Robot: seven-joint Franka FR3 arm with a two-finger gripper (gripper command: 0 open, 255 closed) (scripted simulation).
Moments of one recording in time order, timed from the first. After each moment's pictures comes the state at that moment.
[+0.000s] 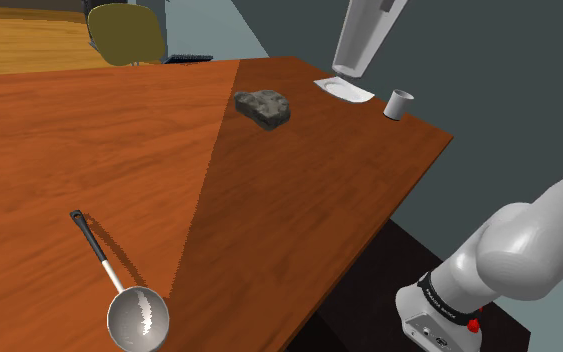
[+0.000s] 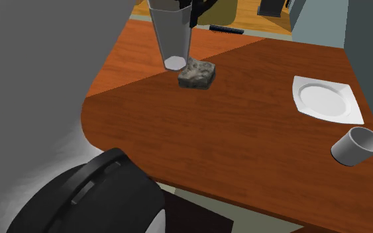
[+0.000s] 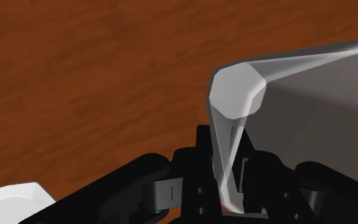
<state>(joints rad) 0.03 -0.12 -0.05 -1.26 0.13 1.17 0.26</state>
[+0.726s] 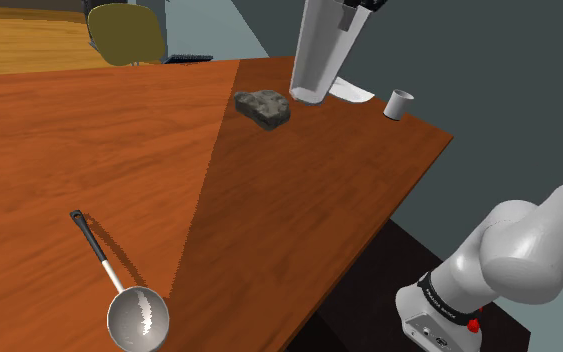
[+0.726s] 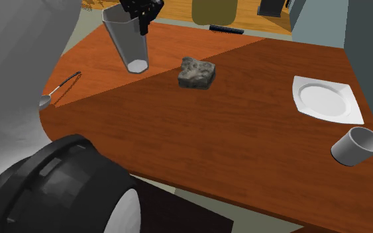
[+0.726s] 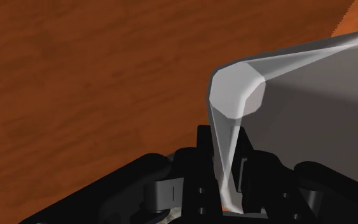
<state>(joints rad) 0.14 -0.18 0.11 -1.46 0.14 1.33 0.50</state>
